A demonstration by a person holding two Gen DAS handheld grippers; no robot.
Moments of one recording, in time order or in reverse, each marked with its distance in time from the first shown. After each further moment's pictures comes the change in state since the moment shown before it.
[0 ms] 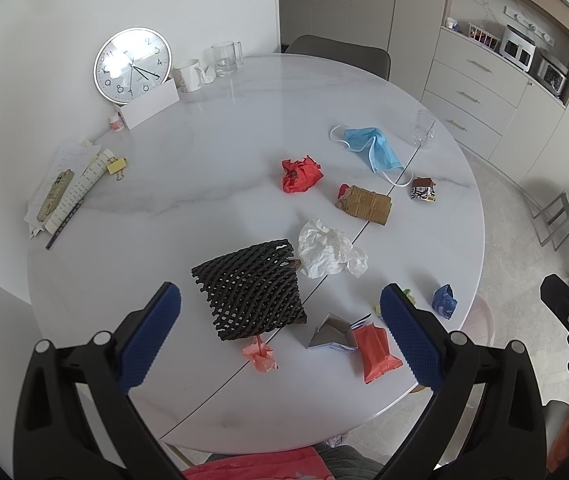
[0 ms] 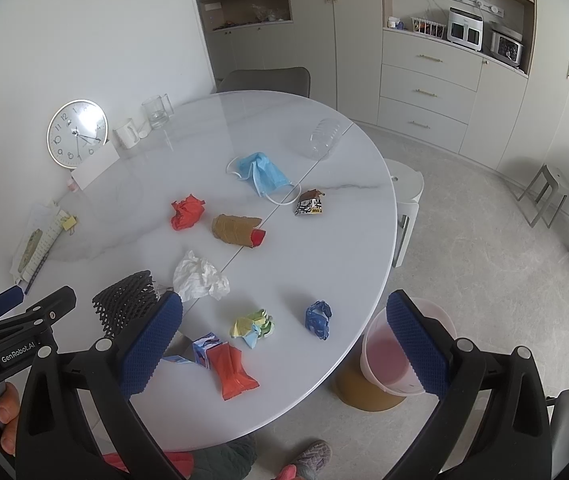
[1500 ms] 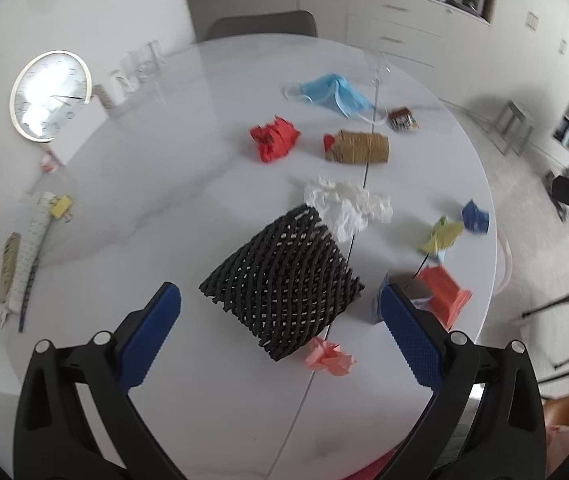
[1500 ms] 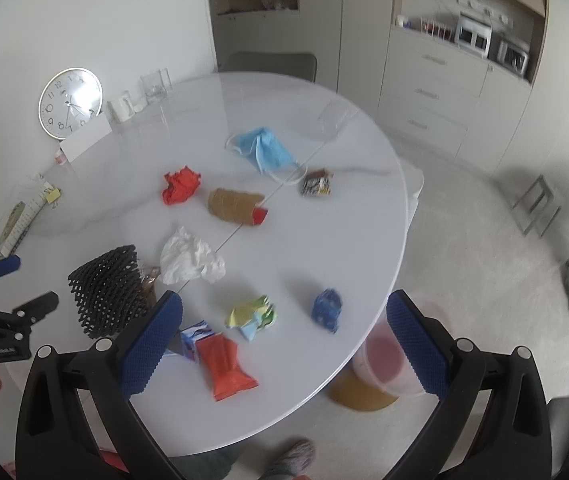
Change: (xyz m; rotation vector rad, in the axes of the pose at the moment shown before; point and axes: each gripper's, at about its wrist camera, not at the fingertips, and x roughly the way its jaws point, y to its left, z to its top) left arm 0.090 0.063 -0.017 0.354 0.038 -0.189; right arm 0.054 0.028 -0.029 -0.026 0.065 -0.019
